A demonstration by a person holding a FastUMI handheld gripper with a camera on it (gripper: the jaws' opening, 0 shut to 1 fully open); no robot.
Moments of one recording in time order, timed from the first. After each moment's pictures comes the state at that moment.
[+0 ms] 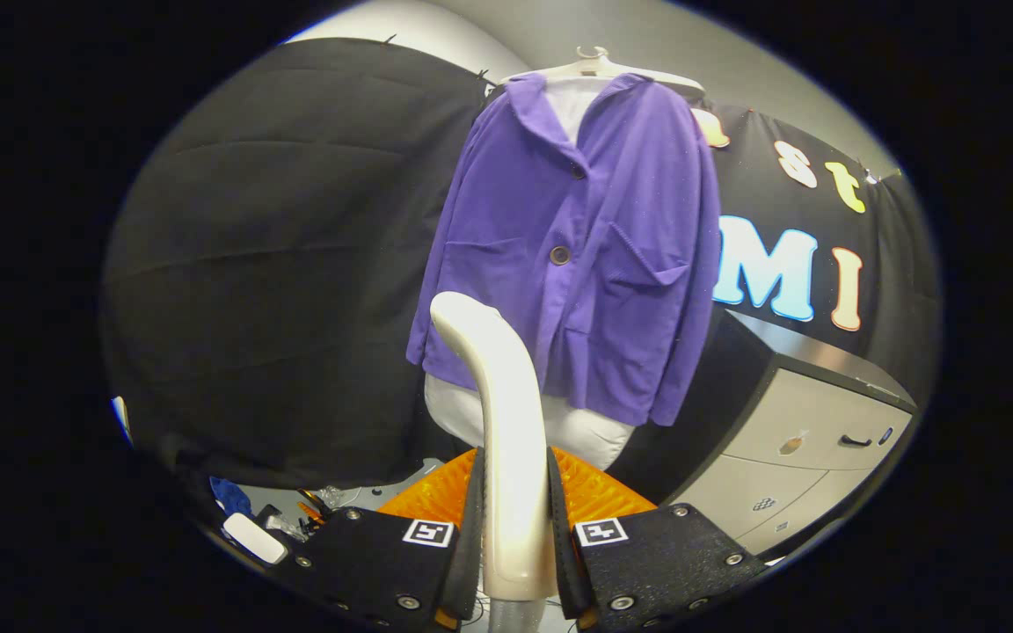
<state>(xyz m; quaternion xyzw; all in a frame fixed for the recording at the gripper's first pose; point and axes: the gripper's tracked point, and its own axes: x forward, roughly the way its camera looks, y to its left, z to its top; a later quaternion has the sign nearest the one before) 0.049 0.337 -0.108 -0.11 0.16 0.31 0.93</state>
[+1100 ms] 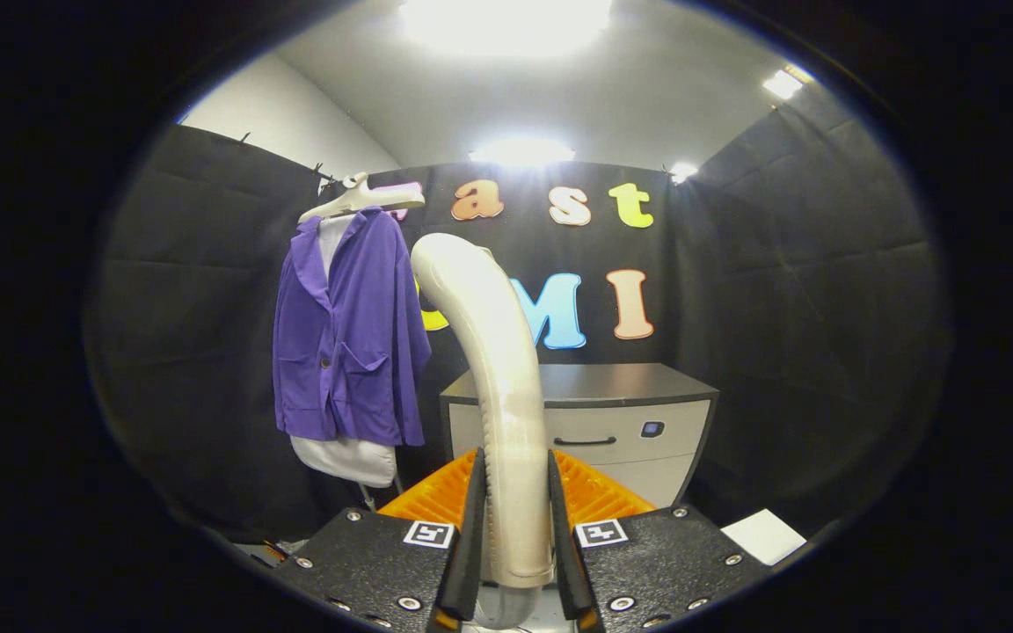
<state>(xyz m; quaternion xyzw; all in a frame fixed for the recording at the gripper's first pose) -0.019 -0.015 0.023 0.00 0.07 0.10 0.99</state>
